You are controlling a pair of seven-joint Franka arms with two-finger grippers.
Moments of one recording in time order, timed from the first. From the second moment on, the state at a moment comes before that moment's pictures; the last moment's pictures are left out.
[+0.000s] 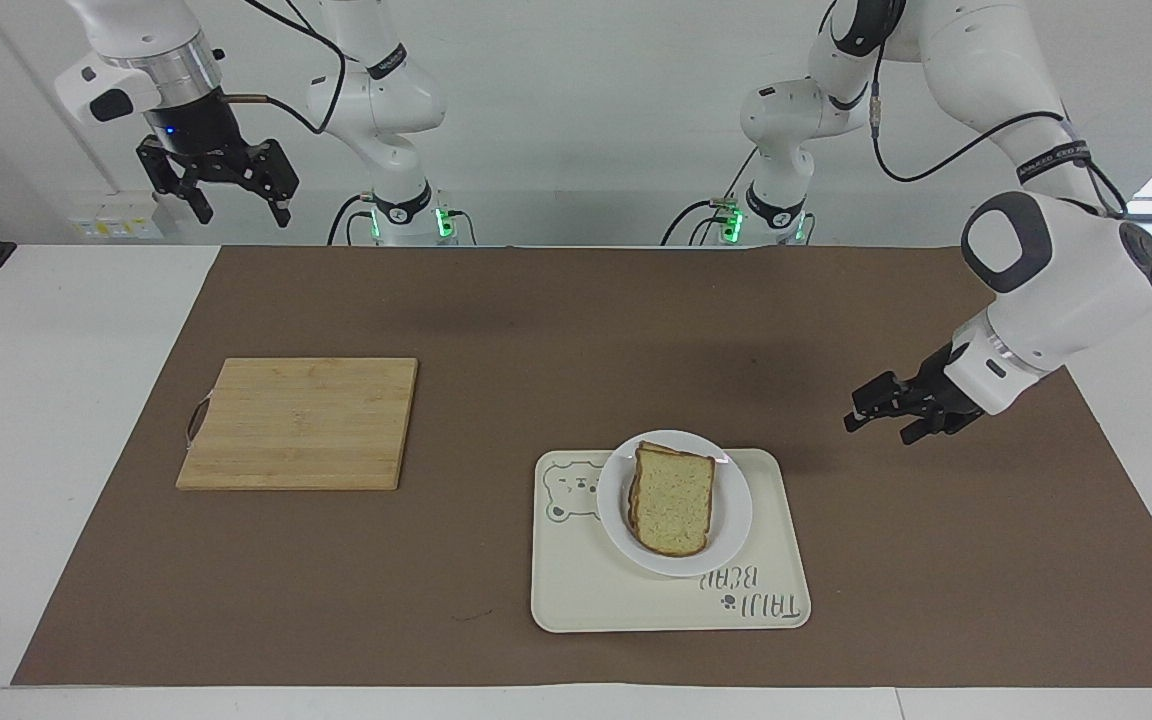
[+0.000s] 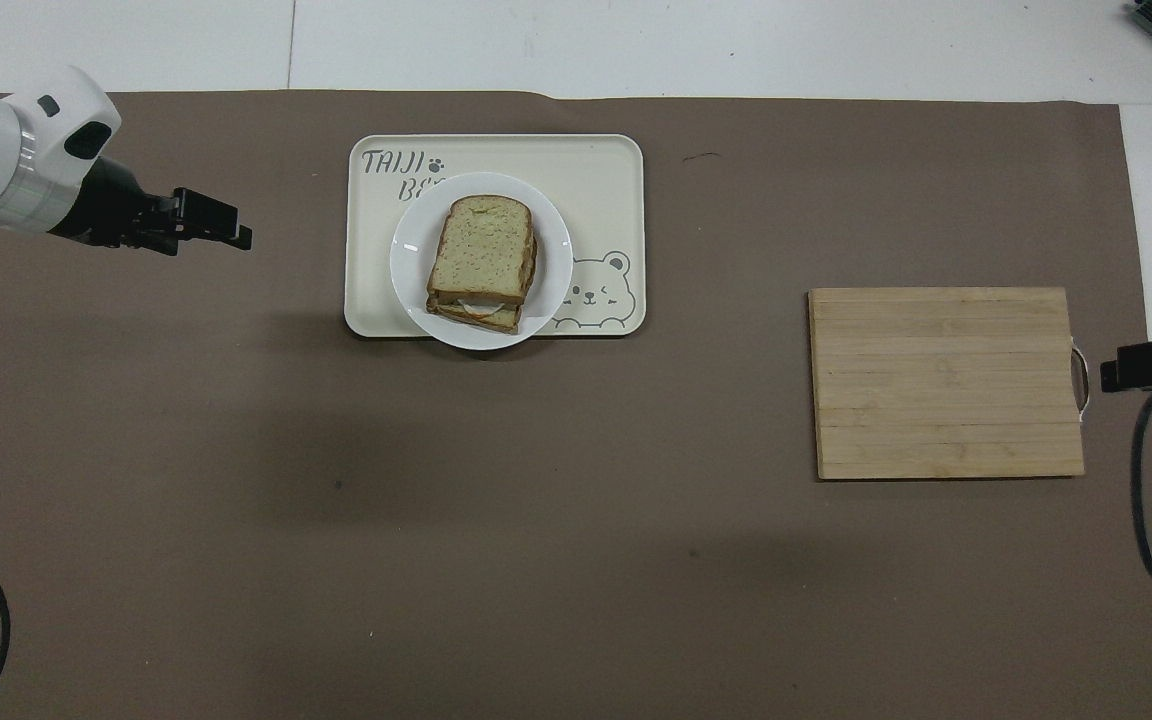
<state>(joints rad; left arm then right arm) 0.15 0.34 -0.22 -1.51 -0.21 1.87 0.10 0.06 -0.14 -0.10 -1.62 -0.02 1.51 0.03</state>
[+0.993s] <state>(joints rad) 0.15 0.01 -0.22 -1.52 0.02 1.55 -0.04 0.06 -0.14 -0.10 -1.62 -0.02 1.51 0.03</state>
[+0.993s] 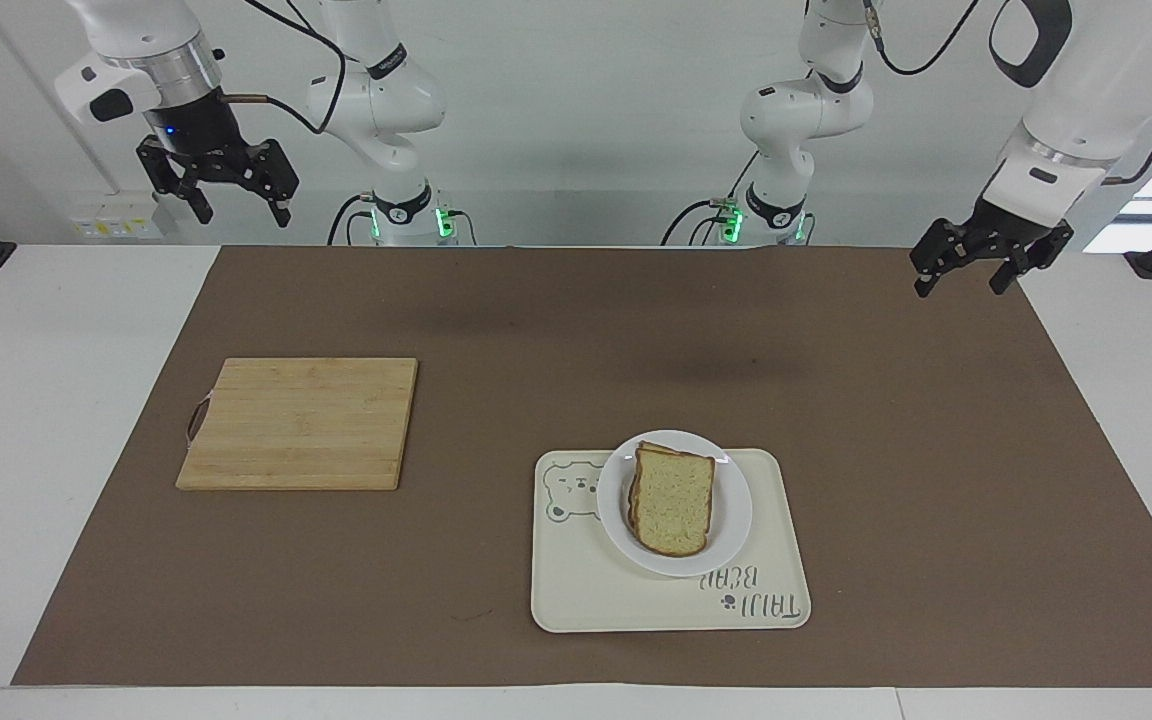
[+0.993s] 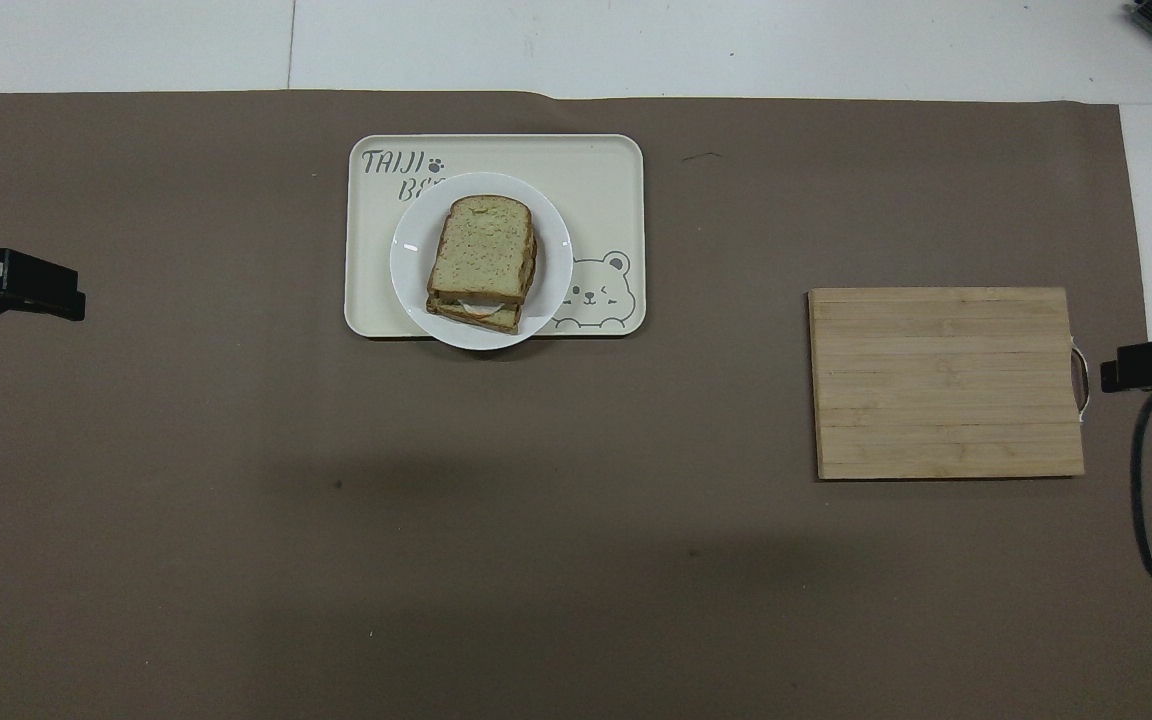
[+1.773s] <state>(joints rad) 0.15 -0.01 -0.22 -1.54 0.02 1.53 -0.04 0.06 -0.14 -0.10 -1.62 -0.02 1.51 0.03</state>
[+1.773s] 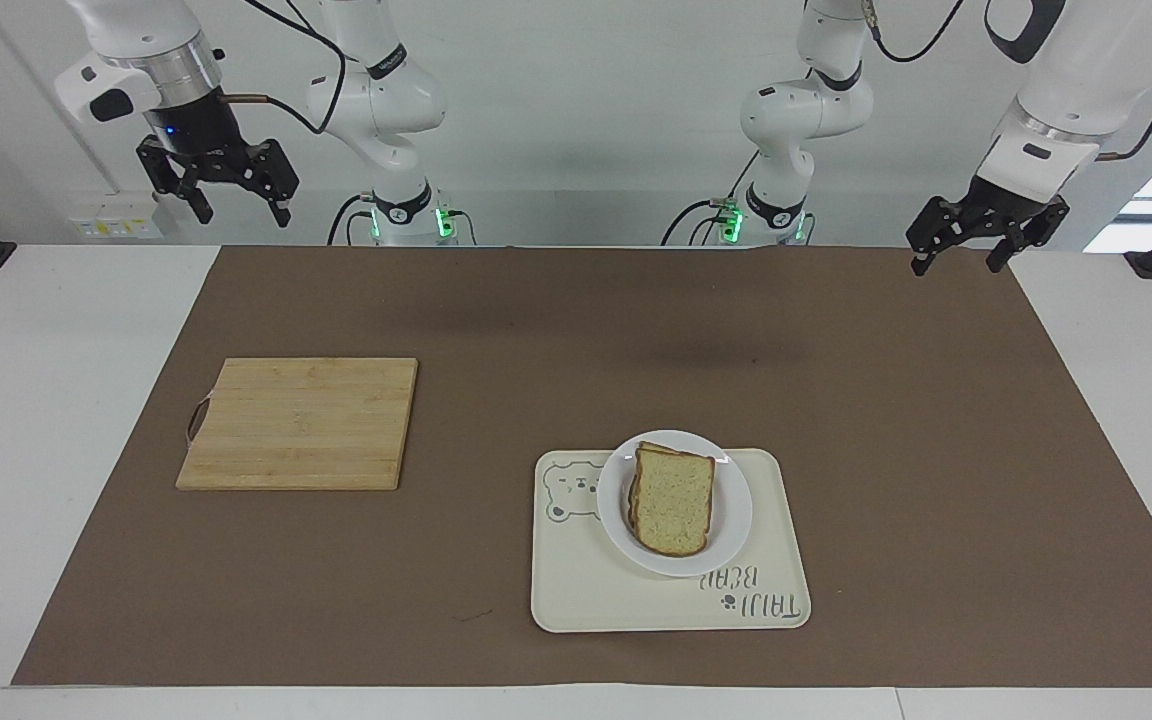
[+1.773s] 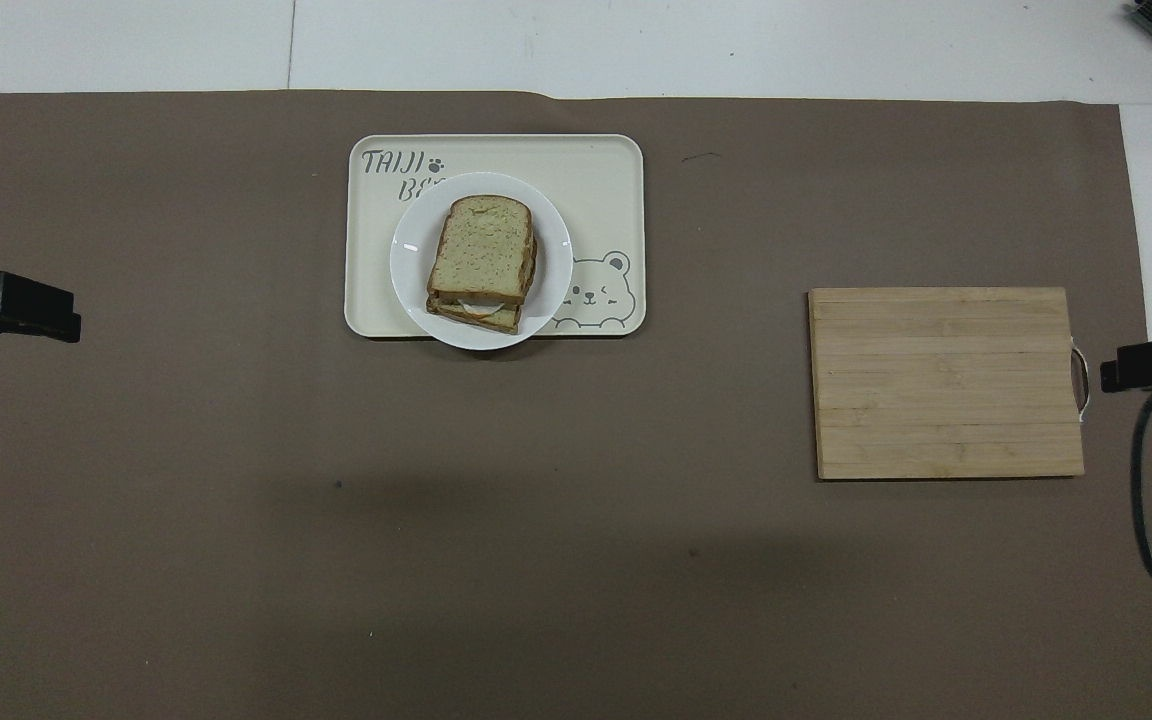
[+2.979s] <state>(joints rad) 0.03 -0.02 -0.07 -1.52 0.02 1.52 0.03 0.06 -0.14 -0.10 -1.62 -0.02 1.51 0.03</state>
